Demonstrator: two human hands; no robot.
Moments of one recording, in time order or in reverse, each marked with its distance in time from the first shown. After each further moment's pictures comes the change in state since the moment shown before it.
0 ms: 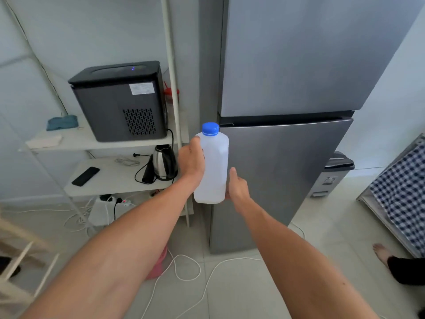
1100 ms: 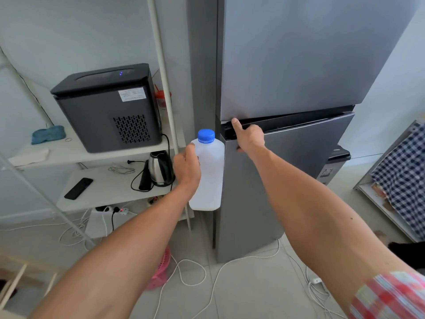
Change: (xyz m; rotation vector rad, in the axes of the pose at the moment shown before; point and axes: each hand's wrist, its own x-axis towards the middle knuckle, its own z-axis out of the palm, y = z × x) left_hand 0.036 -0.012 -0.006 0.030 -0.027 0.027; right_hand 0.069 -0.147 -0.015 -0.427 0.254 -0.226
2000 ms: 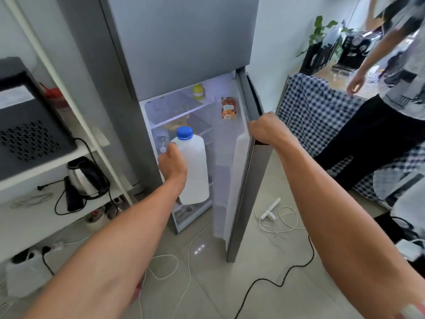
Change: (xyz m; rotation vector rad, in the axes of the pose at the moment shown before) left_hand -0.095 -0.041 0.054 0.031 -0.263 -0.142; right_hand -0.174 0.108 -0.187 -0.442 0.281 0.238
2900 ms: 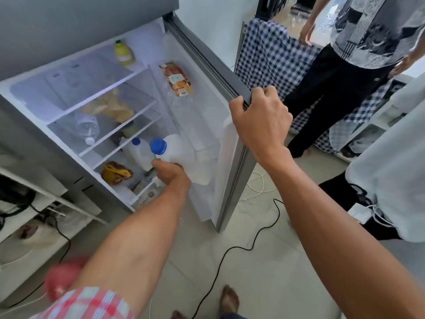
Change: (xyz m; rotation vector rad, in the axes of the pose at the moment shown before) left_hand -0.021 -0.137 0.192 -0.402 0.094 -0.535; right_hand 0.030 0.122 -0.003 -0.216 0.688 -0.062
